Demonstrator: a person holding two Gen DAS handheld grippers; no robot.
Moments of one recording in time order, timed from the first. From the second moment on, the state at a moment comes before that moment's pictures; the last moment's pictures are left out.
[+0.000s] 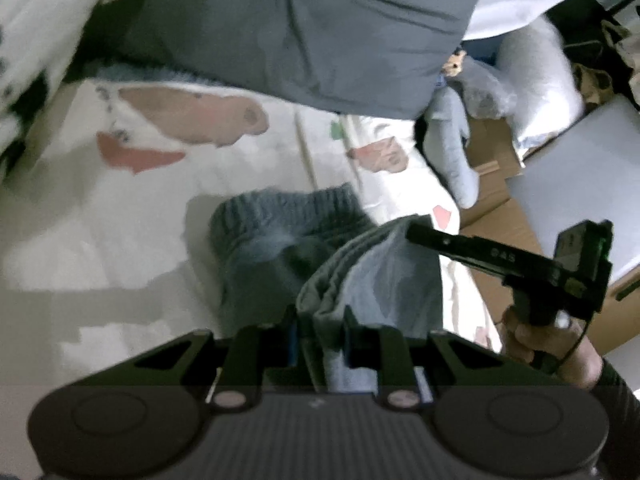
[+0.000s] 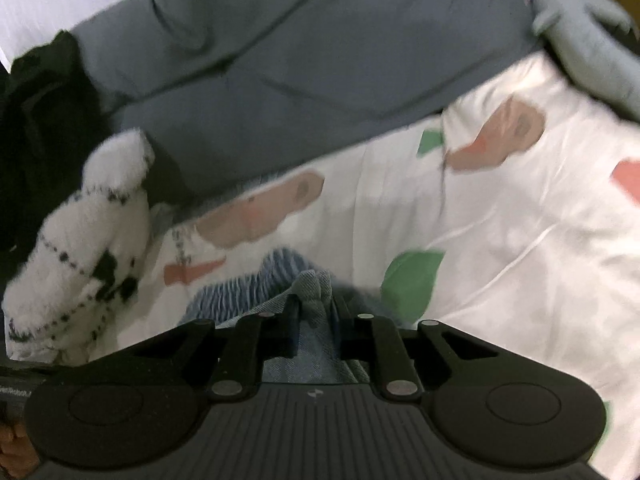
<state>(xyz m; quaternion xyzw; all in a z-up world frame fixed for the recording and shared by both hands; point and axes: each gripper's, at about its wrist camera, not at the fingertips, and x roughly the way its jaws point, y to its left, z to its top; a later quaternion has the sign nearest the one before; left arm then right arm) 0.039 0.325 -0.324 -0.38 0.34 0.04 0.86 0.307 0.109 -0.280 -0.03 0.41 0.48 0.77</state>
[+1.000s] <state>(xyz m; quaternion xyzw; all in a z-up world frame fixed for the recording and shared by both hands) 0.110 0.355 -0.319 -0.32 0.36 0.04 0.87 0.340 0.138 -0.272 -0.06 0.40 0.43 0.81</state>
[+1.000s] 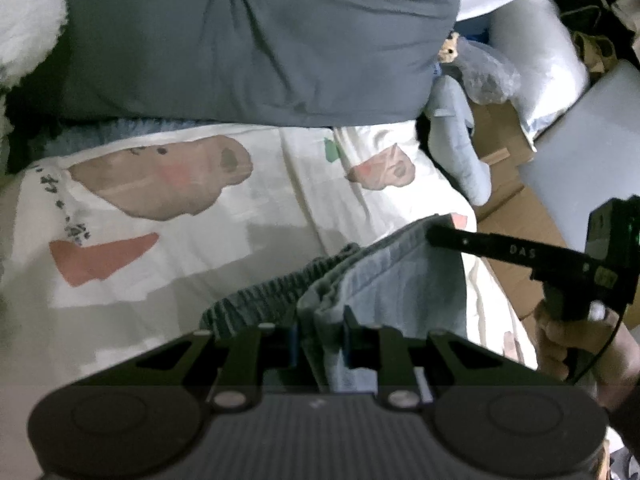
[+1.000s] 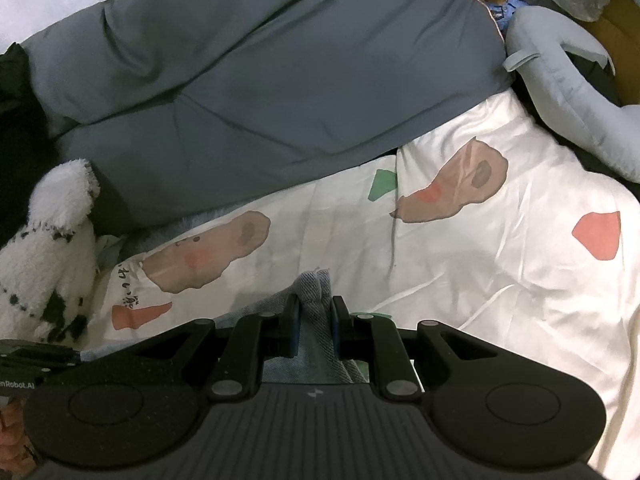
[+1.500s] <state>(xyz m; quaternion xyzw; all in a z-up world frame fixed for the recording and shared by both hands) 0.116 0.364 -0.322 -0.28 0.36 0.12 0.88 0.332 0.142 -0.280 -0.05 0.40 0.39 0.83</state>
